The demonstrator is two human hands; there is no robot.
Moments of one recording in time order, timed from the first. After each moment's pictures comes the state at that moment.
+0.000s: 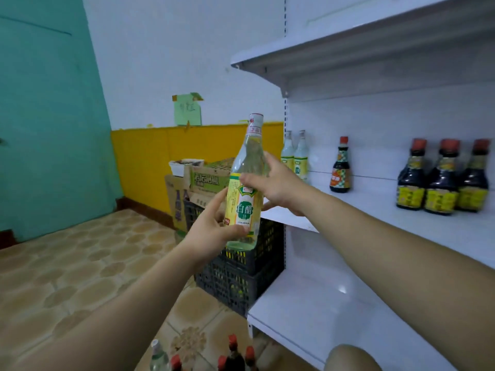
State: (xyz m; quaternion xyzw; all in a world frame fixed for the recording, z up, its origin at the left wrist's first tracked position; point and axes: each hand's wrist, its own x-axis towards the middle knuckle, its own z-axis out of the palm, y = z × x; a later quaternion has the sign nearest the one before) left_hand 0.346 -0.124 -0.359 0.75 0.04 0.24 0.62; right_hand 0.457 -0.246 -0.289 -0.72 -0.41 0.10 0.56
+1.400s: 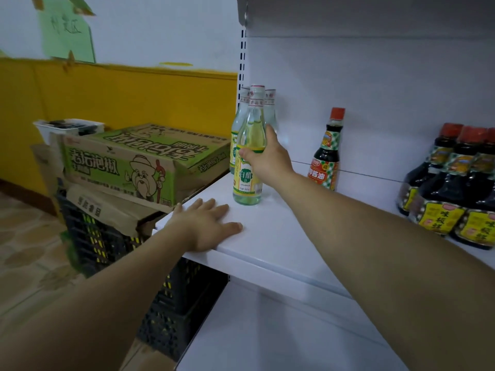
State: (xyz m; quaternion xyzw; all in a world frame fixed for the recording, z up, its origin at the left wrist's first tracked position) left_hand 0.713 -0.025 -0.414 1.00 0.05 -0.03 0.06; right_hand 0.832 -0.152 -0.347 -0.84 -0.21 -0.10 0.49
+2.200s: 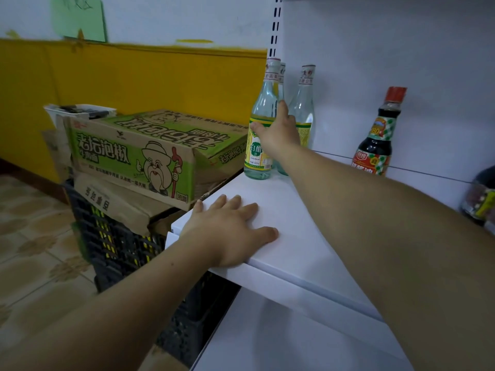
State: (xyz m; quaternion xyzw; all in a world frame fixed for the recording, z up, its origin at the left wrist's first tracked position) left_hand 0.720 -0.015 -0.426 1.00 0.04 0.01 0.07; right_hand 0.909 -0.077 -0.351 -0.87 -0.18 -0.16 0.44
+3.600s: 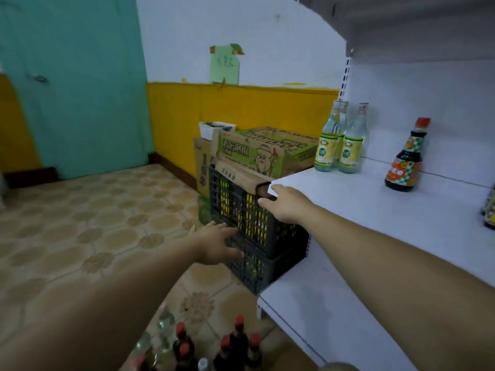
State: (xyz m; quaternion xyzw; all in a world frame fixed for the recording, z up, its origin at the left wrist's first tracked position) left_hand 0.427 -0.019 -0.432 0.96 0.23 -0.08 0.13; right_hand 0.577 -0.142 -0.369 -0.90 -0.41 0.07 0.14
